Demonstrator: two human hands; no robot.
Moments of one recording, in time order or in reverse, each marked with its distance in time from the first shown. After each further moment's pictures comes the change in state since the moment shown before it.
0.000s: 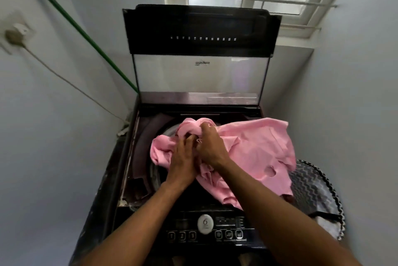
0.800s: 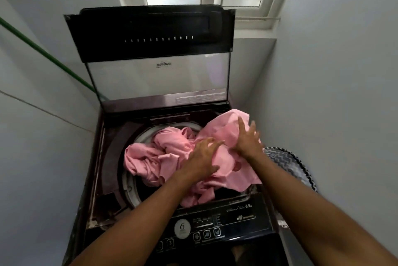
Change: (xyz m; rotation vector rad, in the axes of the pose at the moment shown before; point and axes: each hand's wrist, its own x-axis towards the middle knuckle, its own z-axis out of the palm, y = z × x) left_hand 0.026 0.081 0.073 0.160 -0.539 0.285; right_hand -0.015 0.148 -0.116 -0.386 -0.012 0.533
